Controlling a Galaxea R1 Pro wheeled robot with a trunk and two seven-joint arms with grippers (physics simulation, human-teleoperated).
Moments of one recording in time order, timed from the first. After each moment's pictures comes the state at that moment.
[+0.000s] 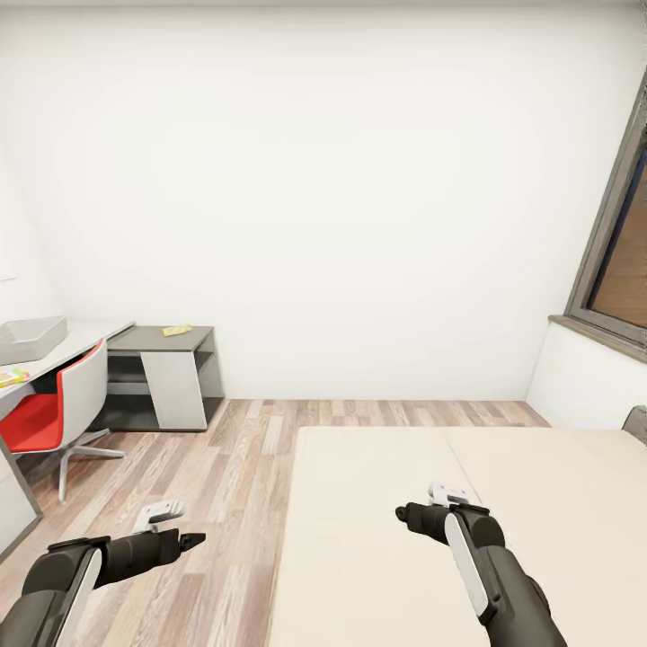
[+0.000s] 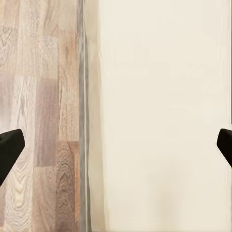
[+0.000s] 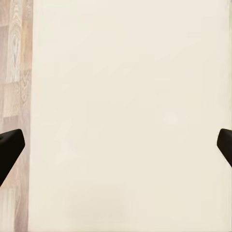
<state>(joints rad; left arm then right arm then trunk) -0.24 0.15 0.27 -1.28 -0.01 0.91 -0.59 -0.38 0.07 -0.08 -1.17 -0.16 0.84 -0.07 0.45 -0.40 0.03</state>
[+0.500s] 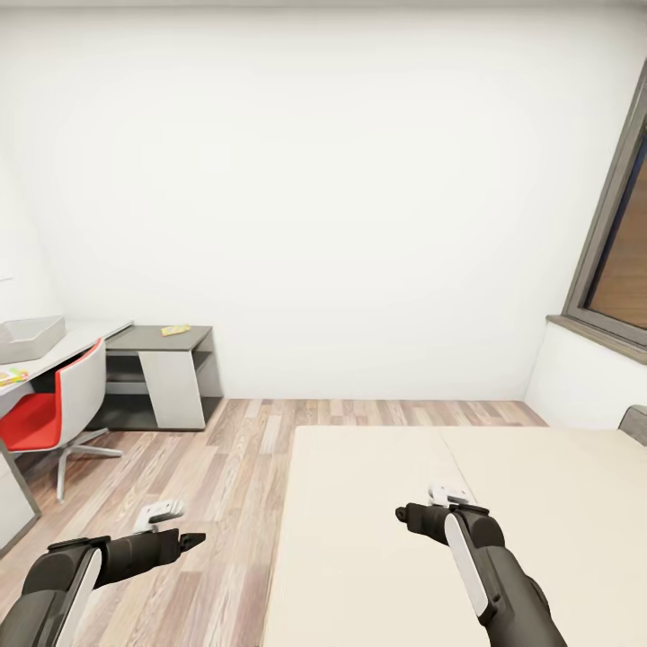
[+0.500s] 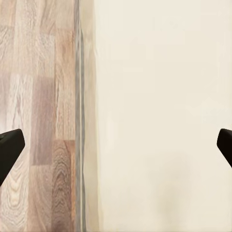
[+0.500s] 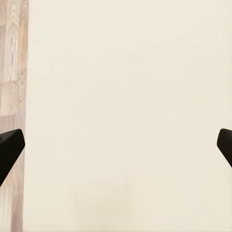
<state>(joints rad) -0.25 0.15 0.27 -1.28 -0.01 0.91 -0.59 -0.38 0.07 -0.08 -1.16 -0.16 0.83 -0.07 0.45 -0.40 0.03</state>
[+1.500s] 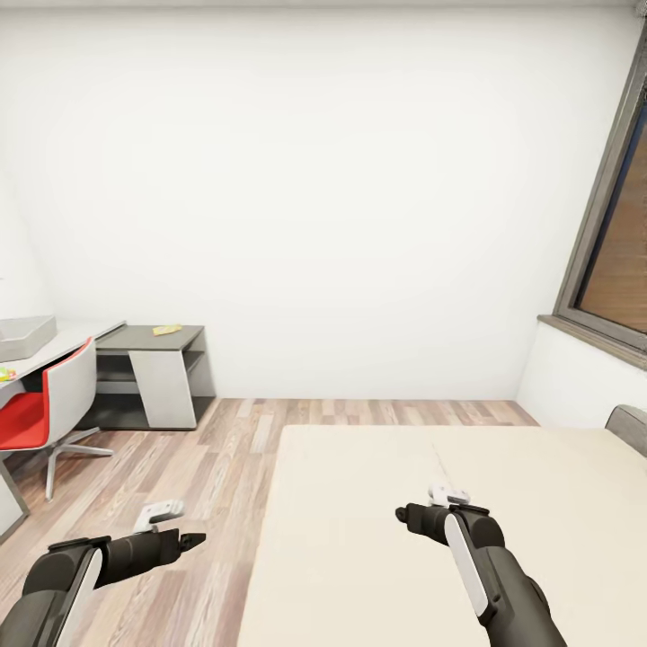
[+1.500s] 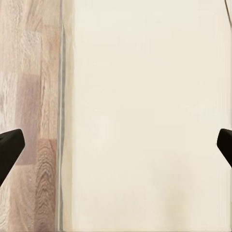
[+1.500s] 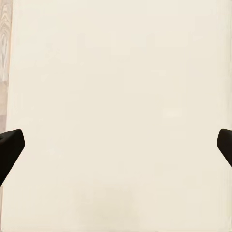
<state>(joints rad) -0.24 0.15 0.27 -1.28 -0.01 0.91 -0.59 -0.38 0.07 -0.08 -1.16 -0.16 0.83 -0.07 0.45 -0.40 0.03</state>
